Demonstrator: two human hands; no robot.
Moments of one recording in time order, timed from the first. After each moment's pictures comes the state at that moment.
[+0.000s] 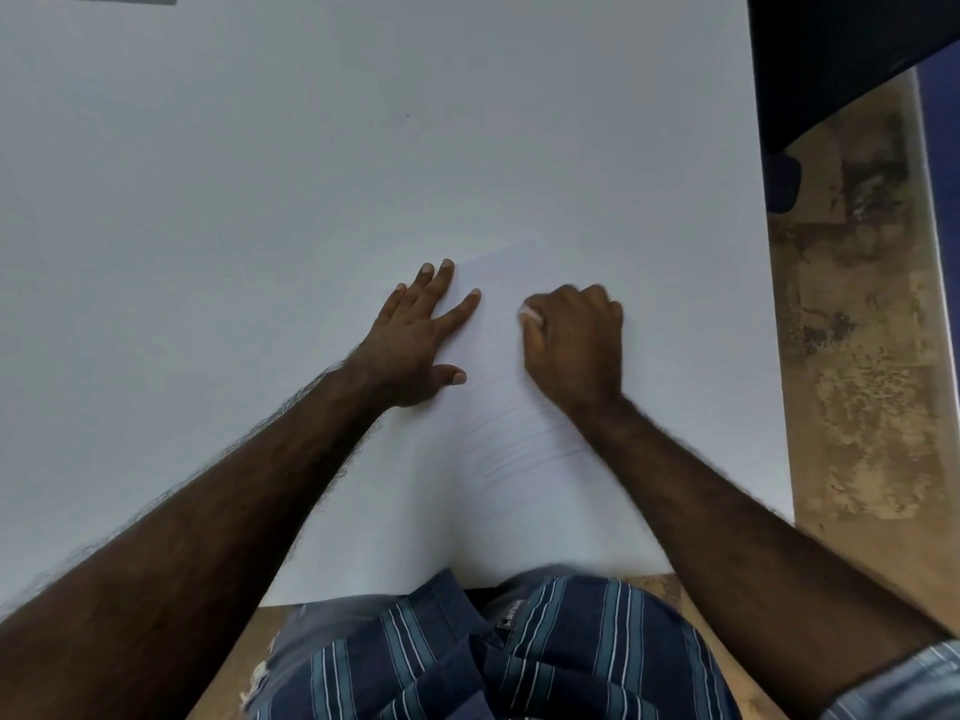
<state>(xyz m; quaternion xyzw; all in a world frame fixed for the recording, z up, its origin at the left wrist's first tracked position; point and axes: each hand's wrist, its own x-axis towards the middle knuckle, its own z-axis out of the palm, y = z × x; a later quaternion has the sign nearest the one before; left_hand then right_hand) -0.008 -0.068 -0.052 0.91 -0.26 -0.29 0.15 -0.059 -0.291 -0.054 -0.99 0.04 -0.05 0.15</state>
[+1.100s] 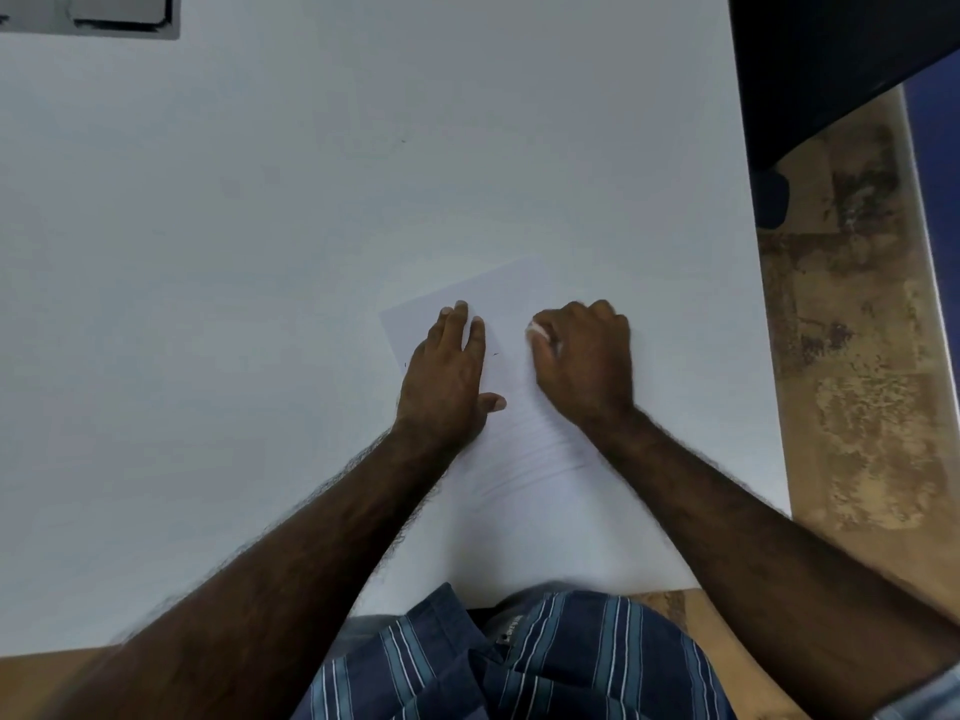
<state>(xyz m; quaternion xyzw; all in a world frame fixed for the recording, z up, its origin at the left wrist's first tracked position) -0.048 -0.122 -0.032 0.95 -0.15 -0.24 0.16 -0.057 -0.309 -0.051 -0.98 0.05 -0.02 0.18</state>
